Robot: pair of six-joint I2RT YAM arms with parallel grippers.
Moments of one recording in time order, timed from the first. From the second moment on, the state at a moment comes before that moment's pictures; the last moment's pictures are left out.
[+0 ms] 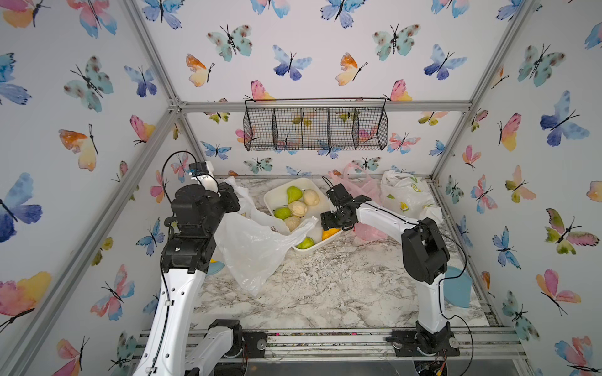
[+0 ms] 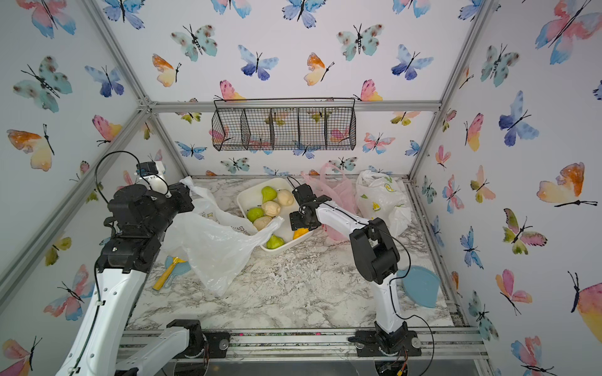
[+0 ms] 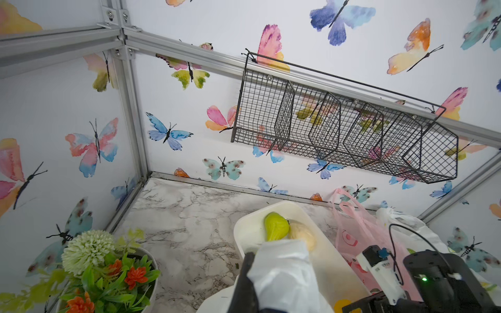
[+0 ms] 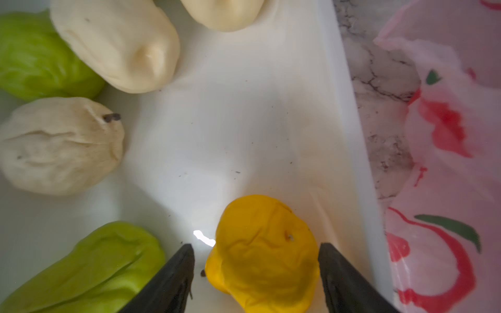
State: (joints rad) left arm -0.07 0.97 1.21 -0.41 0.05 -0.27; right arm 0.65 2.10 1.67 -0.67 0.02 0.32
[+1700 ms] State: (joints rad) left arm -0.09 1.05 1.12 -0.28 0.31 -0.35; right arm 0.78 2.00 2.03 -0.62 0.14 0.50
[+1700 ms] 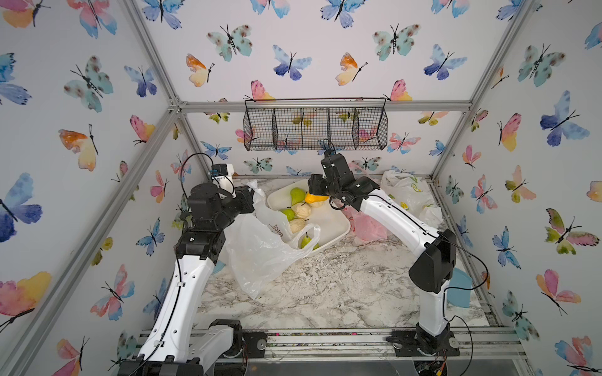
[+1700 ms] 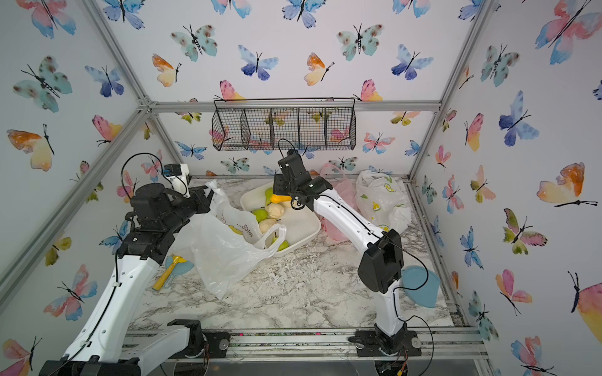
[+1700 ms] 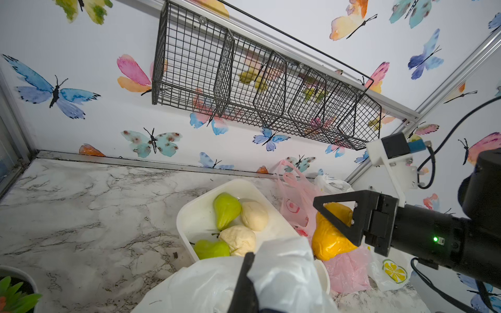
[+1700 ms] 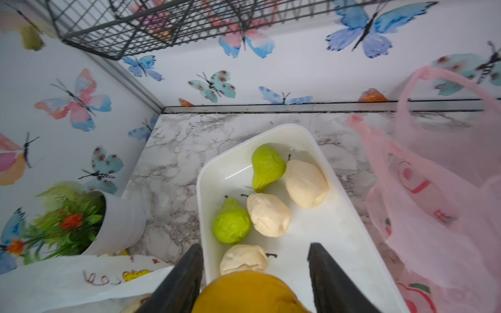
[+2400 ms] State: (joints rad) left arm -0.09 1.10 1.12 -0.25 0.32 -0.35; right arm 1.00 2.23 2.07 -0.54 -0.23 0.66
